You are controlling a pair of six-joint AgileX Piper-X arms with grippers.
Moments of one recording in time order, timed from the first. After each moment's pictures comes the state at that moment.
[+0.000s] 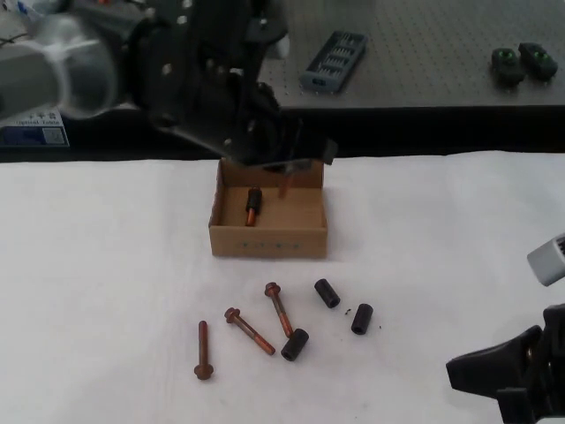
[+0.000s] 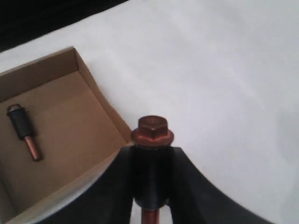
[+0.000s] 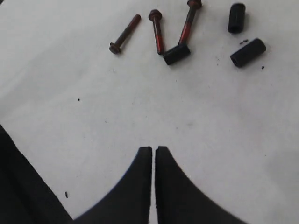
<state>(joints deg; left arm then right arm) -29.2 101.4 -84.1 11.0 16.8 -1.0 28.4 51.6 -26.7 29.1 -28.5 5.3</state>
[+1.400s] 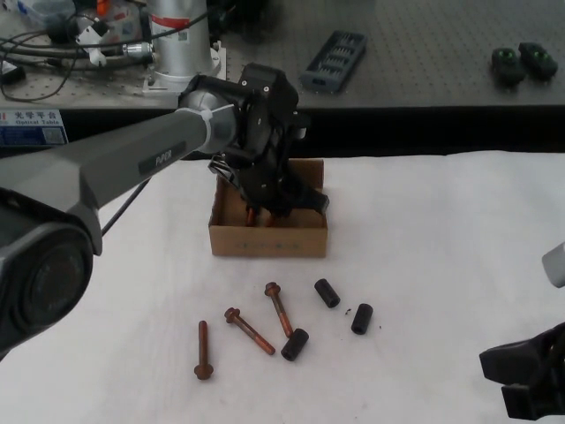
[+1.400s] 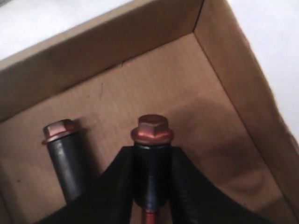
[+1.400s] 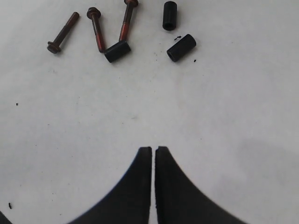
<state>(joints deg) -27.5 138.3 -118.2 23.5 2.2 3.7 28.4 47.9 -26.7 32.5 -16.1 5.2</state>
